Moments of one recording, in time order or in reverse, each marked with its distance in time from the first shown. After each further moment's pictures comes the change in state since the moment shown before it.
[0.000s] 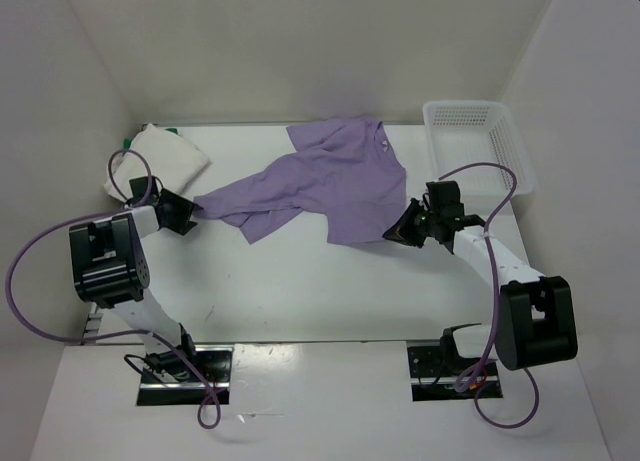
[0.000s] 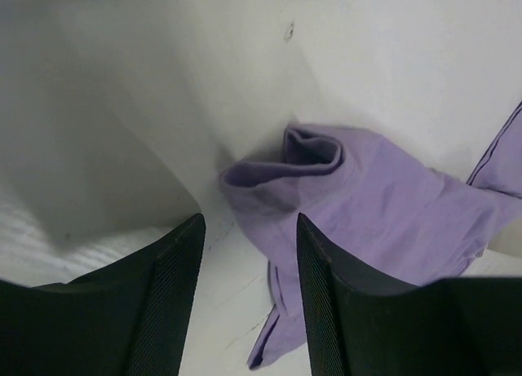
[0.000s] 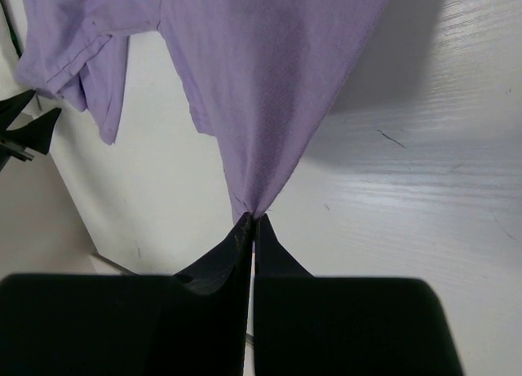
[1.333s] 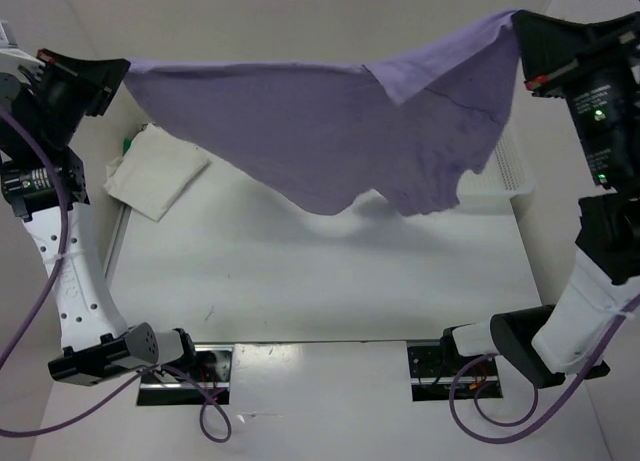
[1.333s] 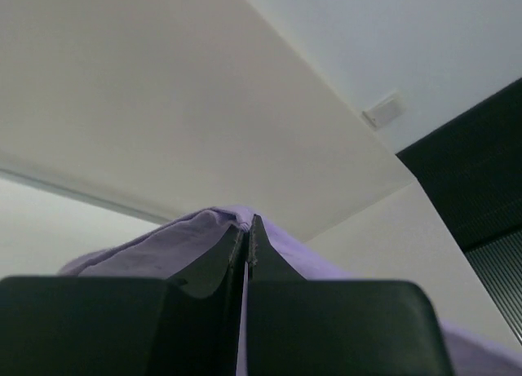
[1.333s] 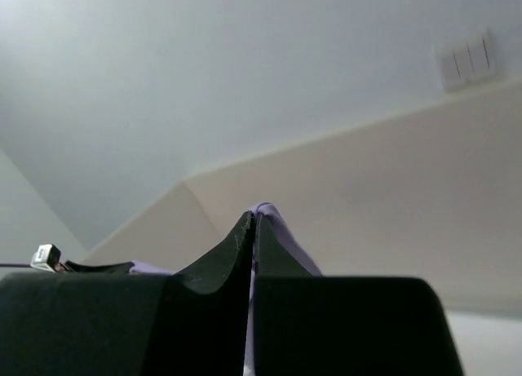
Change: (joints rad) left arm 0.066 -0.457 0.901 -0.320 0.259 0.023; right arm 0.000 0.095 1.826 -0.435 0.250 -0.150
